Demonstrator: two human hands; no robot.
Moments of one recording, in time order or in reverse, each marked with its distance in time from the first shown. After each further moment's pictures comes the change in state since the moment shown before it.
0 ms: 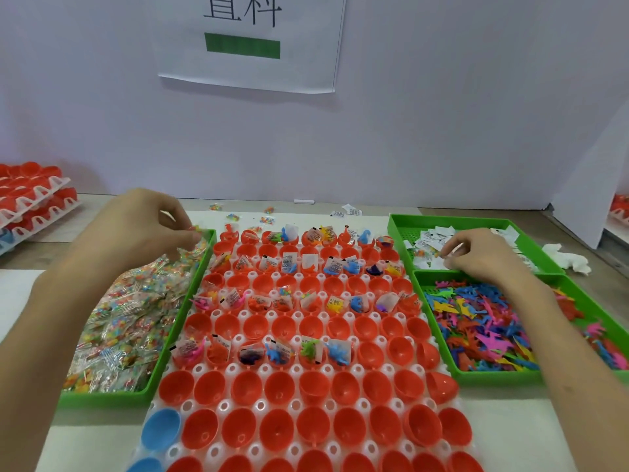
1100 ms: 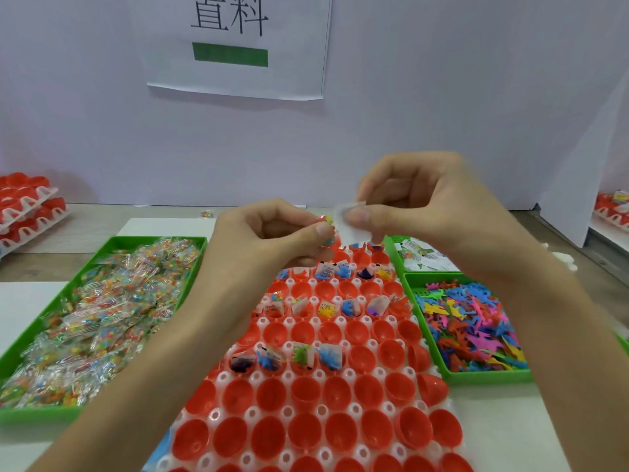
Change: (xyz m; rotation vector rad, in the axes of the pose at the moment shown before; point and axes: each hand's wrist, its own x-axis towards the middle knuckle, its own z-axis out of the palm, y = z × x) left_hand -0.071 0.102 0.053 -1.041 -0.149 0.212; right_hand -0.107 -0.144 -0.056 0.760 -0.222 -0.731
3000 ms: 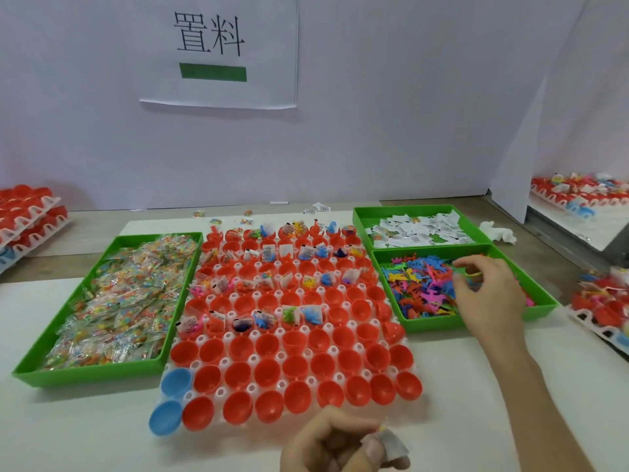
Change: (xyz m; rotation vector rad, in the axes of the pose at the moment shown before) left_hand -0.180 -0.086 0.056 -0.436 0.090 -0.488; right_hand -0.150 0.105 -0.026 -0.807 0.812 0.534
